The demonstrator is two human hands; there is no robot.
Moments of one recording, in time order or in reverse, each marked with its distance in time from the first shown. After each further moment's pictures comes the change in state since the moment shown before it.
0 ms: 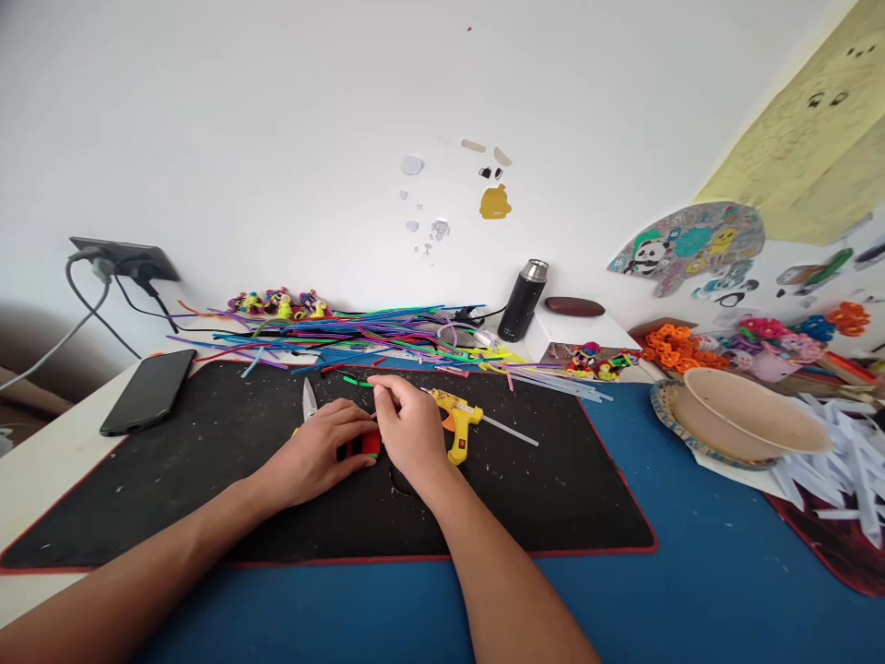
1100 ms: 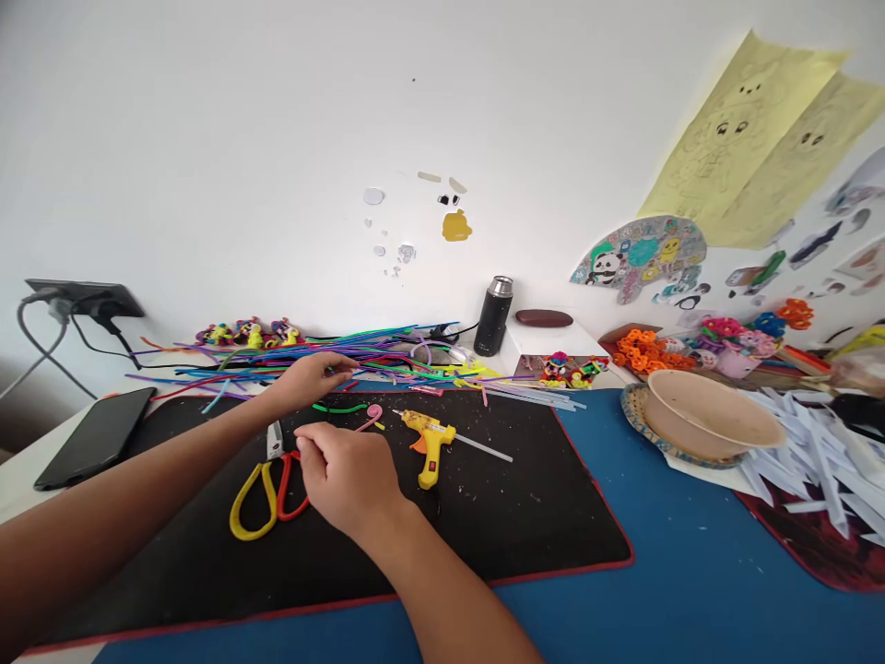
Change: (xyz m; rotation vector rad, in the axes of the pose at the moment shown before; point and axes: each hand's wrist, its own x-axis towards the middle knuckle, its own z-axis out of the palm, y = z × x) left_hand 0.117 -0.084 -0.032 0.082 0.067 -0.243; right_hand -0.015 -0.018 0.009 -0.297 -0.095 -0.313
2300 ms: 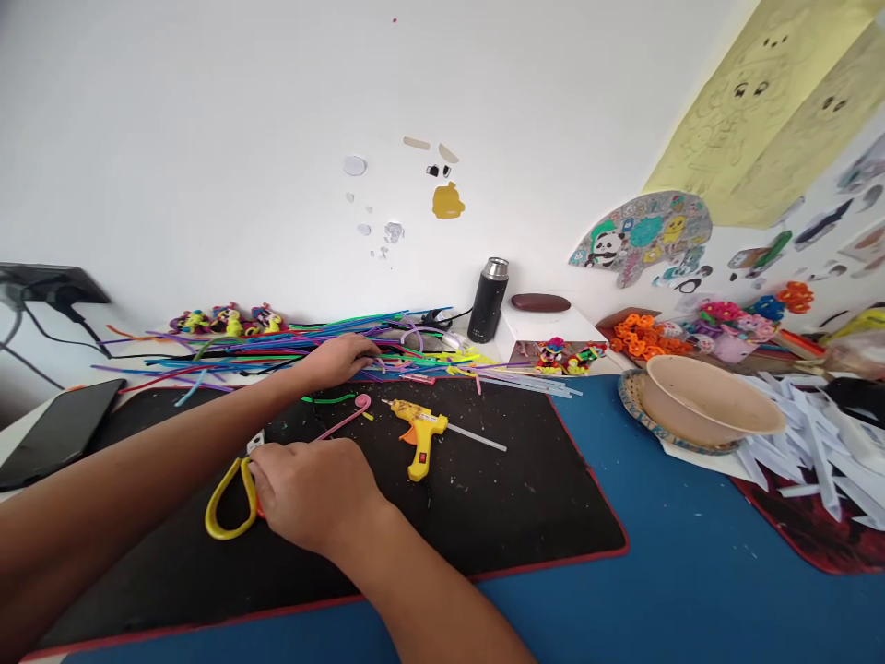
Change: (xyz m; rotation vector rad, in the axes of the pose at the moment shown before) left_hand 0.054 0.006 0.040 0.200 -0.164 0.257; right_hand -0.004 -0.008 0.004 -0.302 -0.249 -0.156
